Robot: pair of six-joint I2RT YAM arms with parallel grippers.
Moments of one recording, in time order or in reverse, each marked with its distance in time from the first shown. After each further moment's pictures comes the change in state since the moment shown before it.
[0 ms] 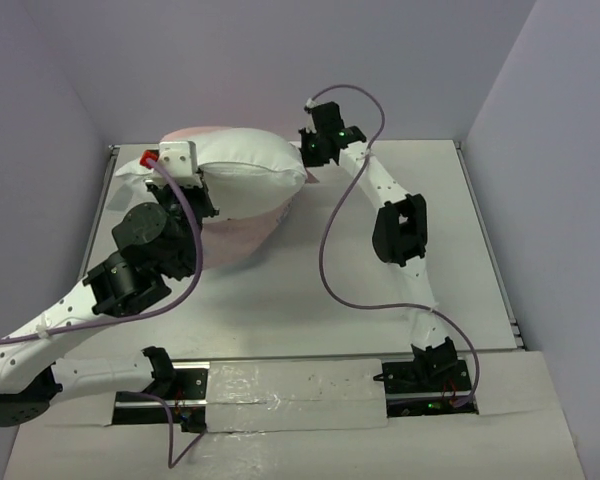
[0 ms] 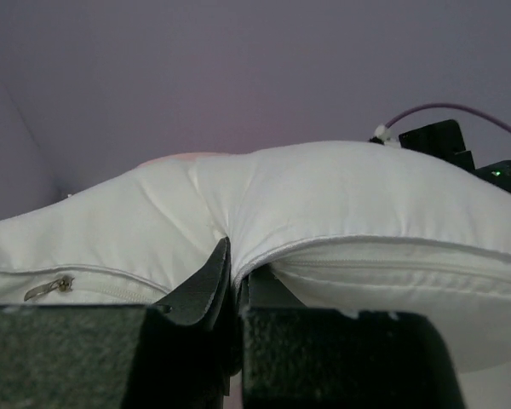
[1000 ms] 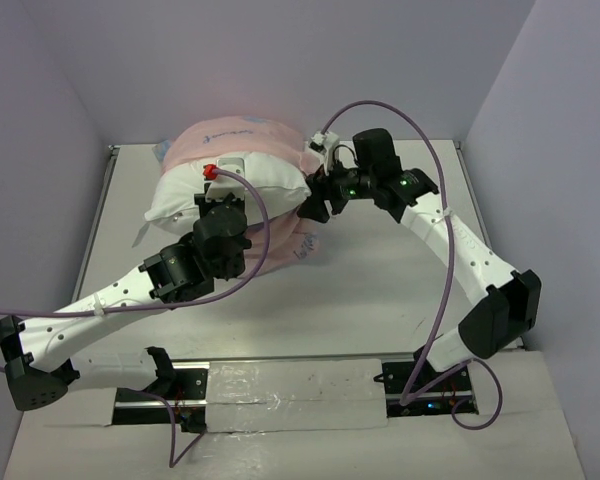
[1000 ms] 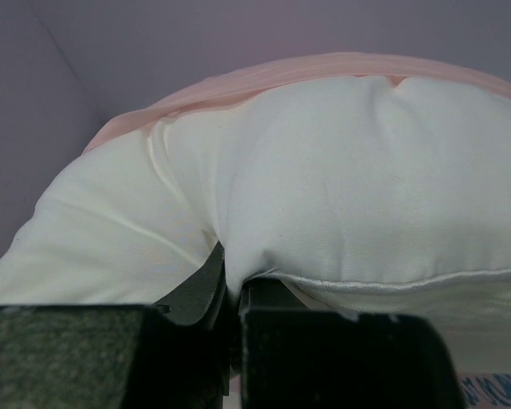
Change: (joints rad) left arm -0.007 0.178 -0.091 -0.102 -0.154 -0.158; right arm 0.084 -0.977 -0.975 0.119 -0.454 -0.374
